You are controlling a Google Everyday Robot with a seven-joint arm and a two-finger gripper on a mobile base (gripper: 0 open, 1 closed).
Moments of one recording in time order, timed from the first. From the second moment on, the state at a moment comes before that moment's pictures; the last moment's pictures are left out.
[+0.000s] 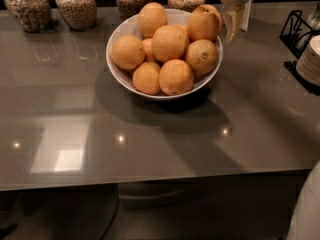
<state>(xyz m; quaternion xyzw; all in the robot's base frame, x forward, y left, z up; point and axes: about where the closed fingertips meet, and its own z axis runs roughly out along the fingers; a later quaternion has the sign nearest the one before) 0.690 -0.139 0.996 -0.88 0.35 -0.18 0.27</state>
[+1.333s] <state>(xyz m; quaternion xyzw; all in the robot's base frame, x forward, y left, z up) 0.698 -0.131 0.965 -0.91 0.32 -0.18 0.21</state>
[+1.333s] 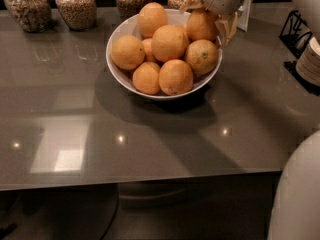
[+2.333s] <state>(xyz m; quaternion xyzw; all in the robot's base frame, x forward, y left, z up) 0.695 -0.127 0.973 -0.91 0.32 -0.20 0.20</state>
